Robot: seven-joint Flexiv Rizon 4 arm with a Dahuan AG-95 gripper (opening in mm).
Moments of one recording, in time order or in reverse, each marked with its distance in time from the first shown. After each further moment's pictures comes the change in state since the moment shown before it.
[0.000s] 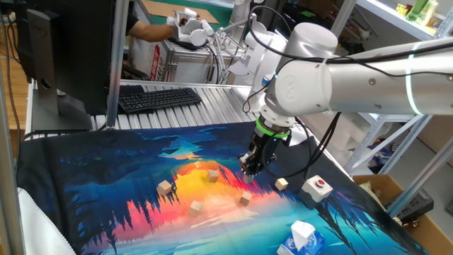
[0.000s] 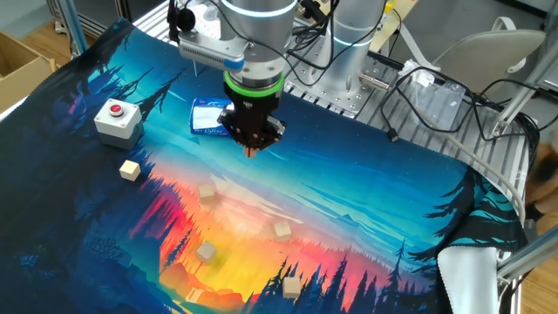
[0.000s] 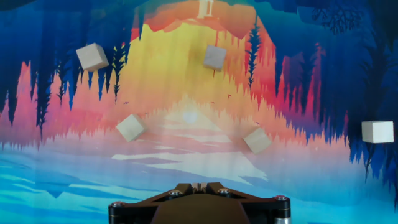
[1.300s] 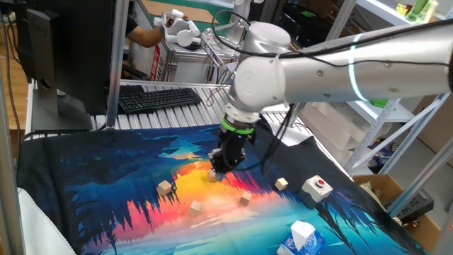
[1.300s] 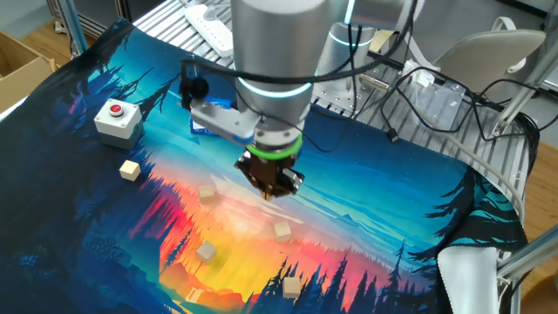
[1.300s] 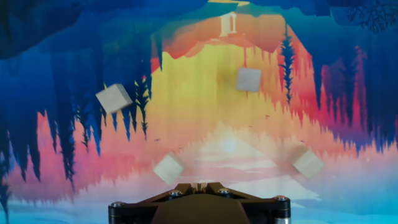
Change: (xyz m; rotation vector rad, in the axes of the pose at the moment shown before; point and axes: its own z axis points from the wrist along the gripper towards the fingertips) arm -0.058 0.058 0.027 0.000 0.071 0.141
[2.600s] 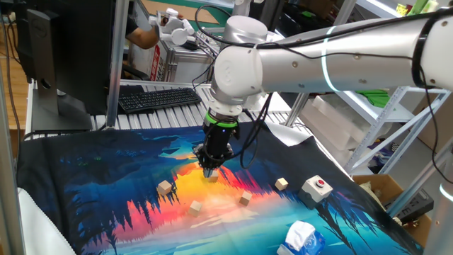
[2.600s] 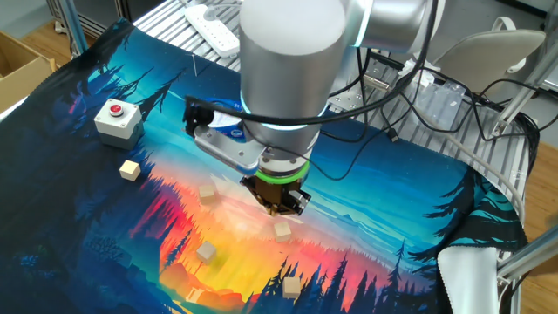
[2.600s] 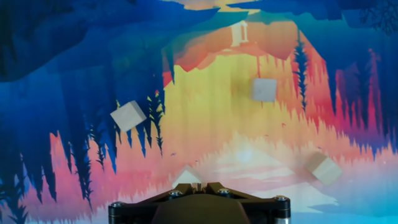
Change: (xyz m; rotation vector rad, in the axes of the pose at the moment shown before) arm -0.019 0.021 0.005 0.008 0.037 0.033
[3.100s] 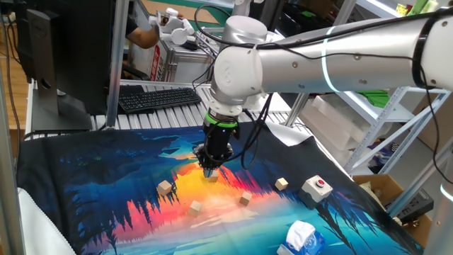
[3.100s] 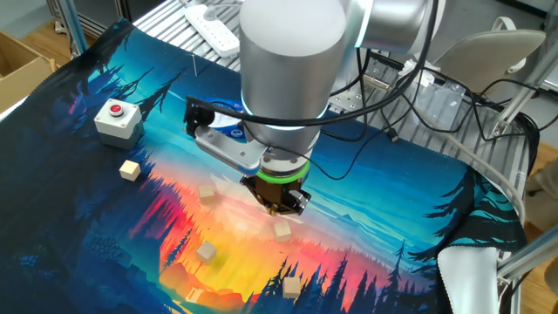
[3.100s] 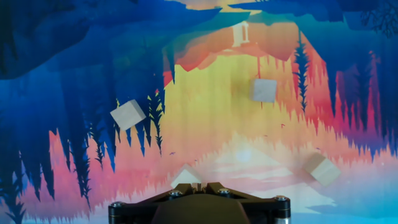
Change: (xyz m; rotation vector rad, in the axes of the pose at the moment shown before) arm 0.002 -0.001 0.000 0.010 -0.007 -0.014
